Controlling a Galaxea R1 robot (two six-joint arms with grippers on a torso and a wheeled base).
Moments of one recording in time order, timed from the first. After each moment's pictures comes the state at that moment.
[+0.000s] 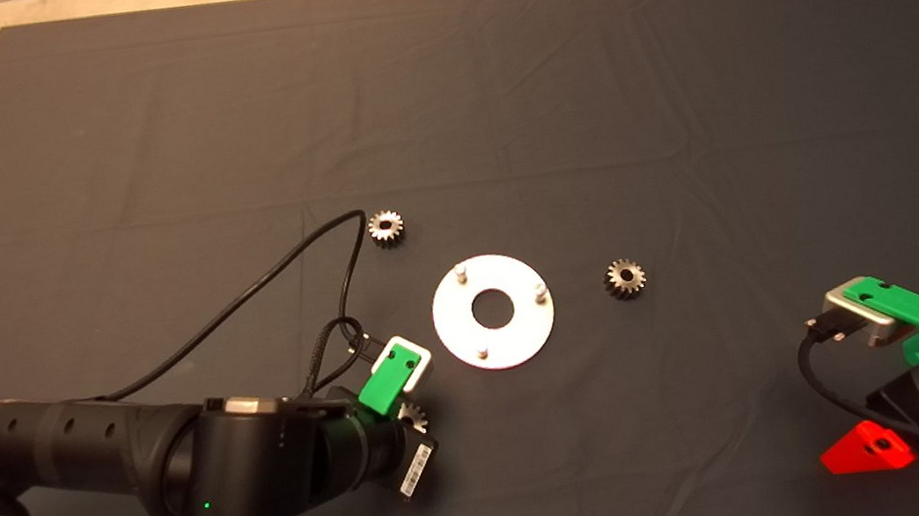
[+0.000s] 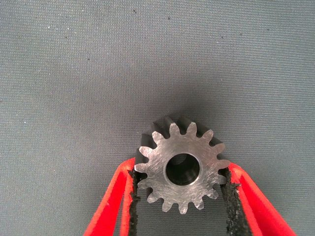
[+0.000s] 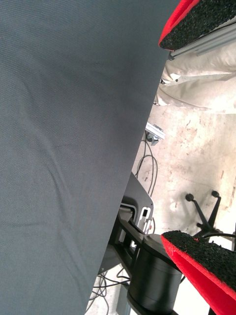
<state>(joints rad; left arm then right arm) 0.02 2.45 -0.59 0.98 1.53 -1.19 0.37 2.03 -0.35 -0.13 -1.53 1.40</state>
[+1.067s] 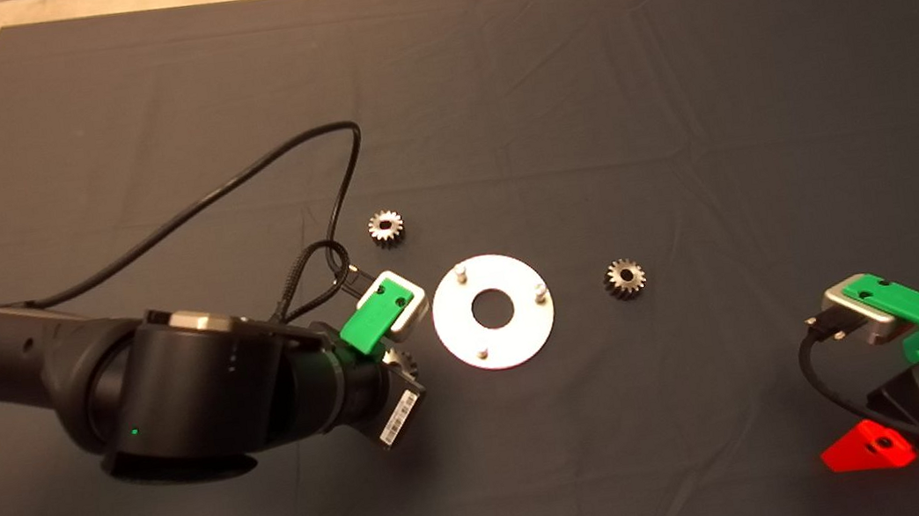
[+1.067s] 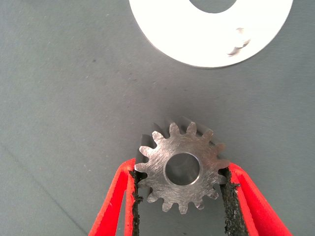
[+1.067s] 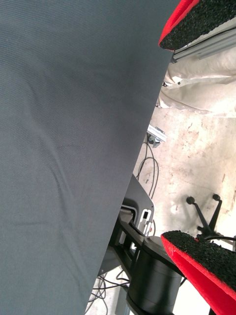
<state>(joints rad) -0.24 2.46 -0.54 0.78 1.53 -1.19 0.38 2.03 -0.35 -0.13 -1.53 1.38</state>
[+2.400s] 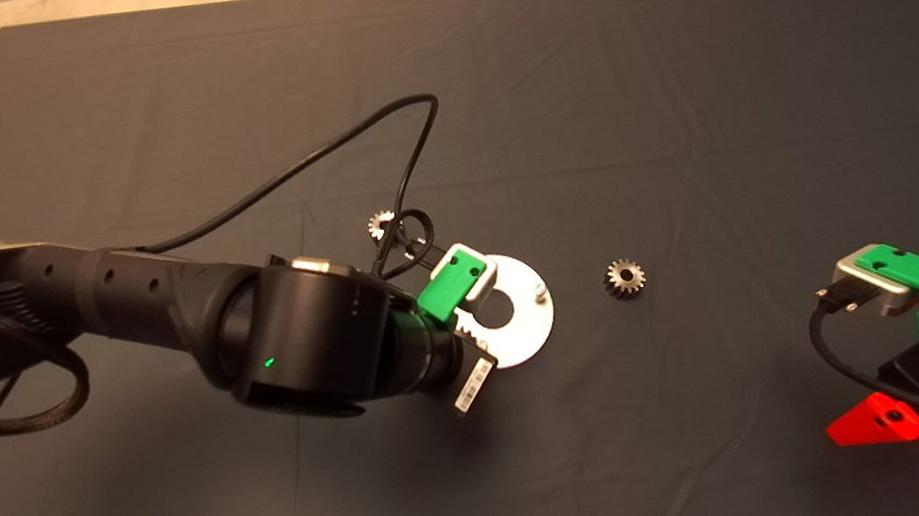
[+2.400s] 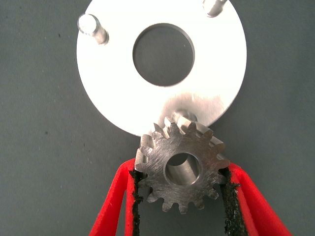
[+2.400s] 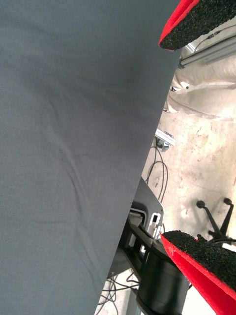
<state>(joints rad) -0.27 2.67 -0.70 0.75 1.53 -1.23 0.48 2.03 -0.35 -0.08 -1.53 1.38</state>
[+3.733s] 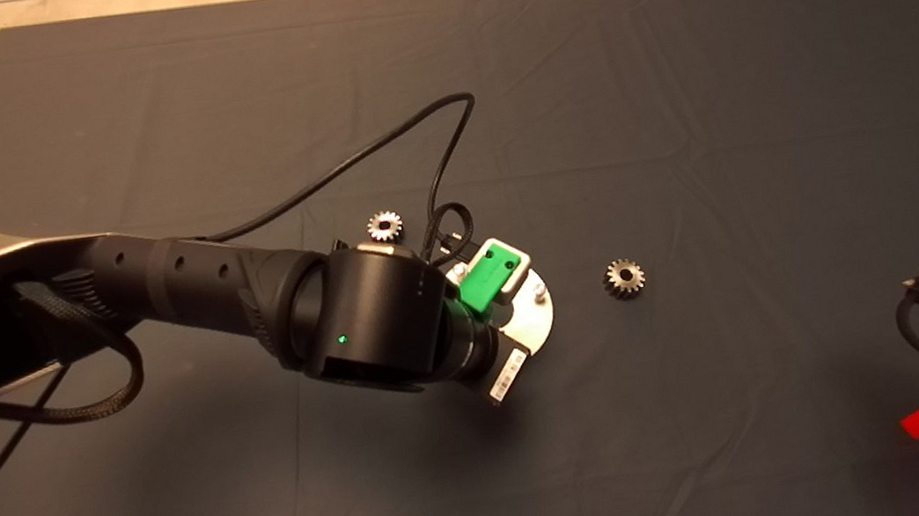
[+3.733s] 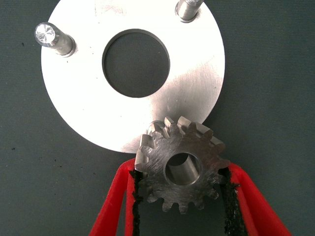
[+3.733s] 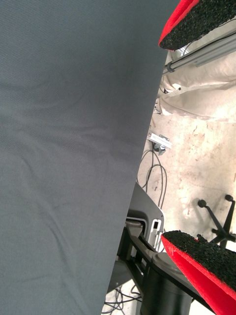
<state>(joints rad) -0.24 2.73 -0.75 0.75 1.53 -1.23 0.48 1.80 -0.35 -0.08 -1.53 1.23</state>
